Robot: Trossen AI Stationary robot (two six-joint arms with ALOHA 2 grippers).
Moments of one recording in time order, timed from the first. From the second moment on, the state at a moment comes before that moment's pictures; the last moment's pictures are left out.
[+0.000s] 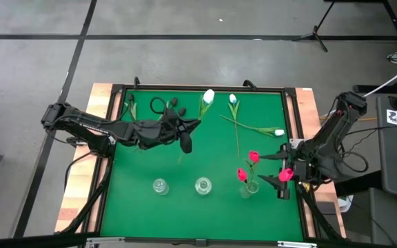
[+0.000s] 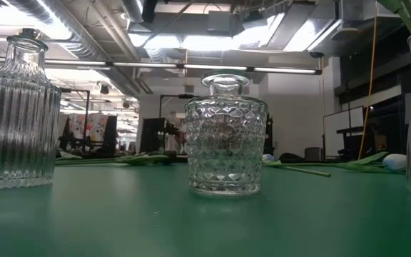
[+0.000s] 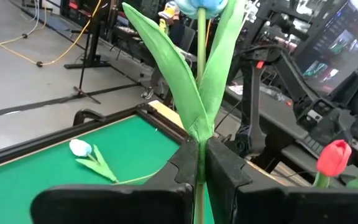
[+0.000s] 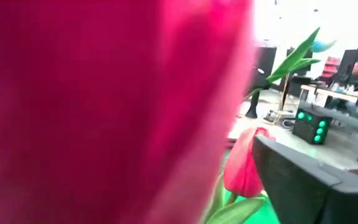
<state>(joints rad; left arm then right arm) -0.16 1.35 1.02 0.22 -0.66 -0.47 1.00 0.93 0.53 0.60 1.09 -0.24</state>
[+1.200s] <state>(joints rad) -0.15 1.35 1.02 0.22 -0.66 -0.43 0.63 0.87 0.86 -0.44 0.13 0.34</state>
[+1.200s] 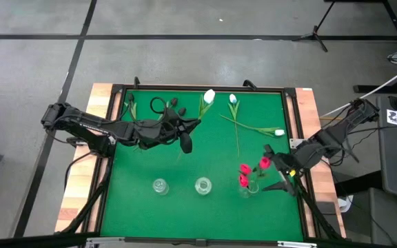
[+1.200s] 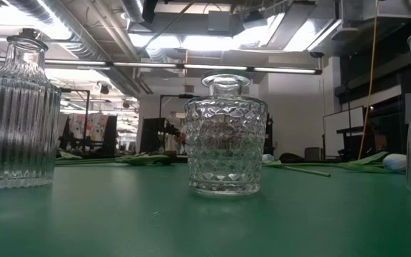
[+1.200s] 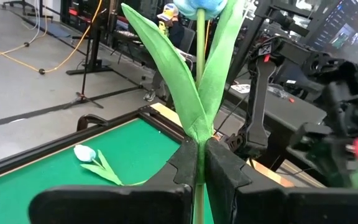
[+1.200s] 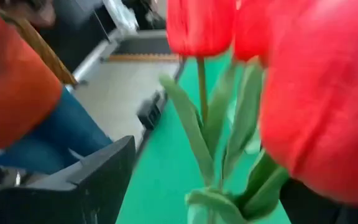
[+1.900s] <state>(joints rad) -0.16 1.35 1.02 0.42 -0.62 -0.34 0.48 0.79 1.22 -0.59 0.61 -0.05</state>
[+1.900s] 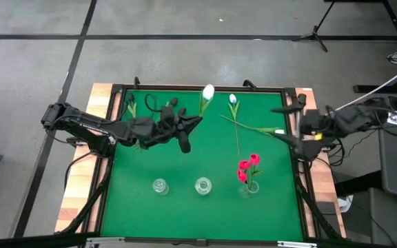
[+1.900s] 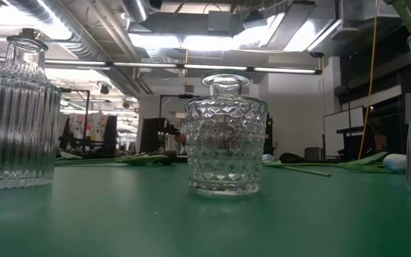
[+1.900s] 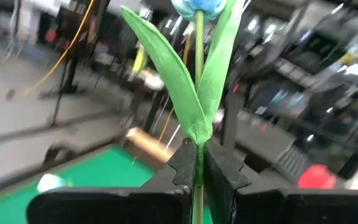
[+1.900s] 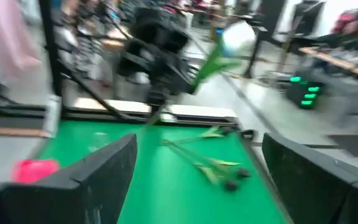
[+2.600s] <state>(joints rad) -0.14 1.35 1.02 0.86 -0.50 -0.01 -0.02 1.36 1.55 -0.24 -0.08 -0.20</state>
